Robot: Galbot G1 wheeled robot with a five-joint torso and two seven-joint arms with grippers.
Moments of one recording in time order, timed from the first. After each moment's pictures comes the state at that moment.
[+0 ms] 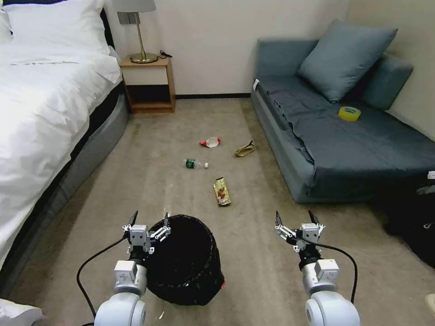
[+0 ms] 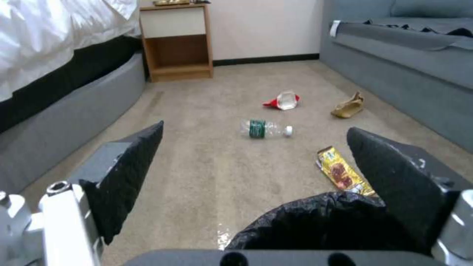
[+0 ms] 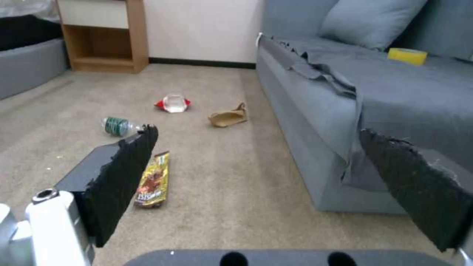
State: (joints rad) left arm 1.55 -1.50 -0.55 -2.00 0.00 0.00 0.00; right arm -1.55 1.50 0.55 2.00 0.00 0.00 0.00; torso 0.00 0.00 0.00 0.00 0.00
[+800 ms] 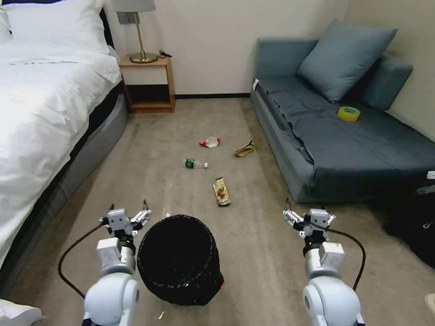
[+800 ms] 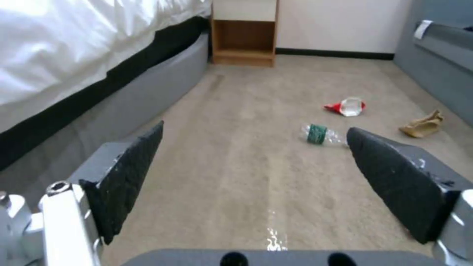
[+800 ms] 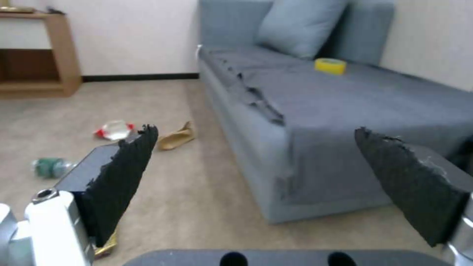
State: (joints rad) left arm 1.47 -1.50 -0.60 -2.16 -0.11 0.31 -0.20; right arm -1.48 1.47 0.51 2.17 0.04 -0.24 0.28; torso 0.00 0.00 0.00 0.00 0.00
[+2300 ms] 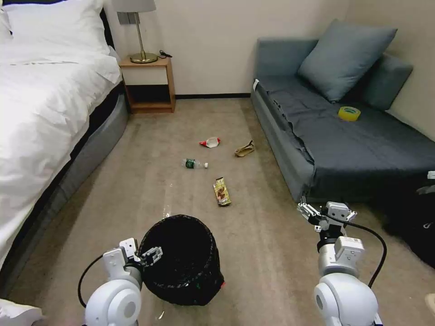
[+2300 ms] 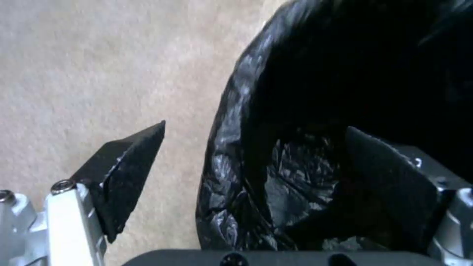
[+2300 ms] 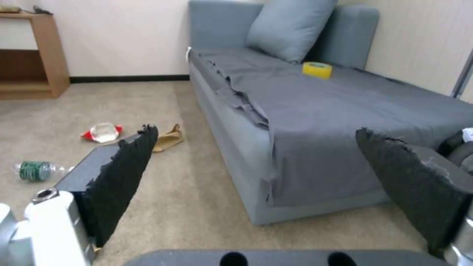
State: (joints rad) left arm 1.50 -1.37 -0.46 -2.15 -0.77 0.74 -0.71; right arm -1.50 1.44 0.52 2.20 0.07 -0.25 0.31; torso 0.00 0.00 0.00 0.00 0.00
